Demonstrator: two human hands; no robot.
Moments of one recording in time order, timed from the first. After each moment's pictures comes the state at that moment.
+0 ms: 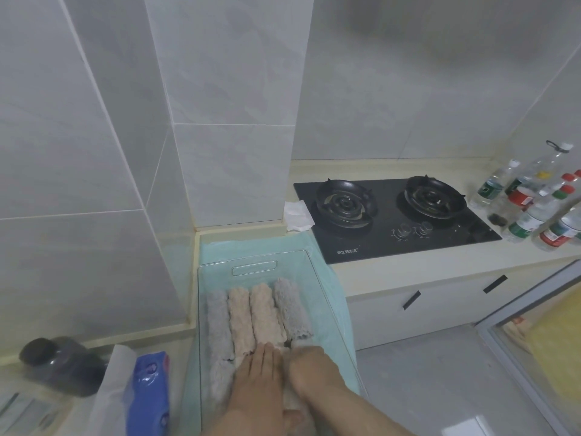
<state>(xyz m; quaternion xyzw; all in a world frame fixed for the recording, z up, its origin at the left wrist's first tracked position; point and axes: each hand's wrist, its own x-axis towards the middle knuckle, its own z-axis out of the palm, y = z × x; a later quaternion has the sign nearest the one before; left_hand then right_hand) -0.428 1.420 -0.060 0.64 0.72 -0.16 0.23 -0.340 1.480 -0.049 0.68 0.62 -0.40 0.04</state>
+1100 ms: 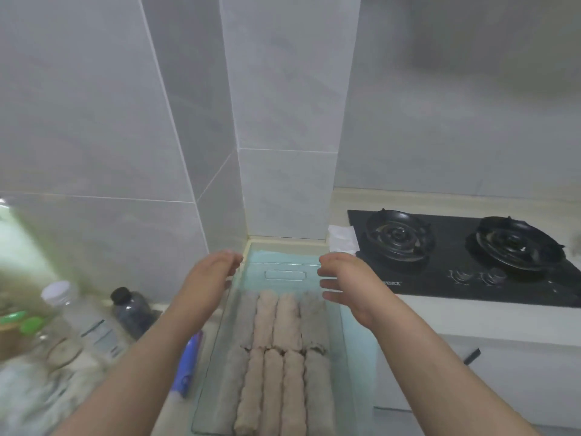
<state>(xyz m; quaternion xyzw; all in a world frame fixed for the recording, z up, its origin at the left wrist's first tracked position) -0.491 1.422 0.101 0.25 0.74 0.57 0.25 -0.310 1.560 0.126 0.45 0.58 -0.66 -0.17</state>
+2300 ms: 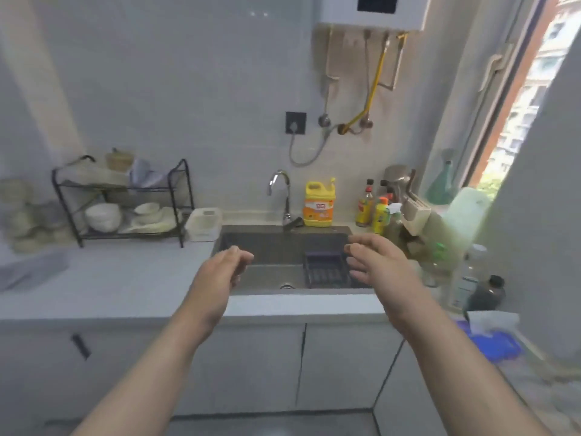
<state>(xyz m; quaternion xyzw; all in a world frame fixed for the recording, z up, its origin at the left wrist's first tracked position) -0.108 0.915 0.166 -0.20 0.72 0.61 -0.27 -0.210 1.131 0.218 -0.18 0.73 -0.65 0.10</state>
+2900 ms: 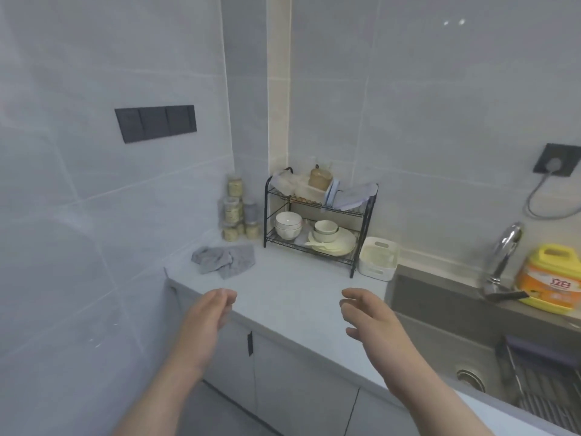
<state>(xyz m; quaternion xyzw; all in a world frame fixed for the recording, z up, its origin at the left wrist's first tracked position) 0.094 0.611 0.134 -0.44 0.60 0.53 -0.41 -0.108 0.749 0.162 -0.34 0.70 -0.54 0.33</state>
